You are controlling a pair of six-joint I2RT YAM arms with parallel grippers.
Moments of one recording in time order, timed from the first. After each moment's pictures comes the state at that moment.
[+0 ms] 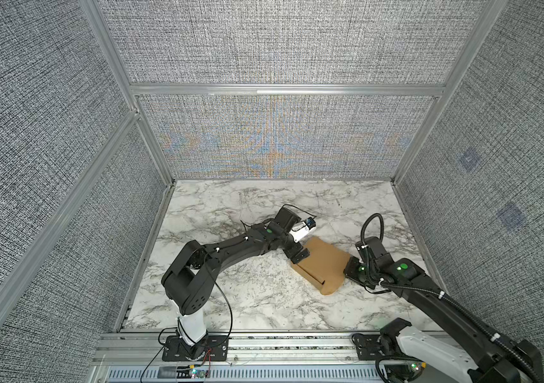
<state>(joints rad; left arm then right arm) -0.81 1.80 1.24 -0.33 0.21 0.24 0.48 0.96 0.69 -0.80 -0.01 0.88</state>
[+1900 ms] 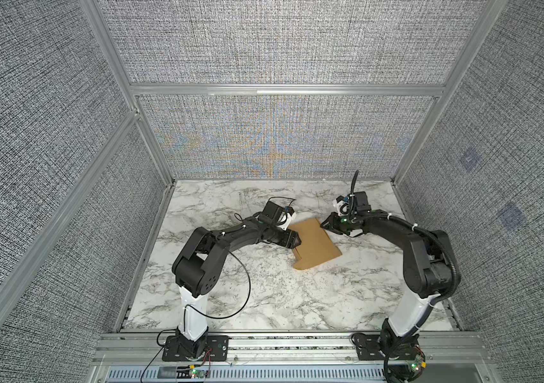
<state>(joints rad) -0.64 1.96 1.29 -0.27 0.46 -0.23 0.18 1.81 1.15 -0.34 -0.51 0.42</state>
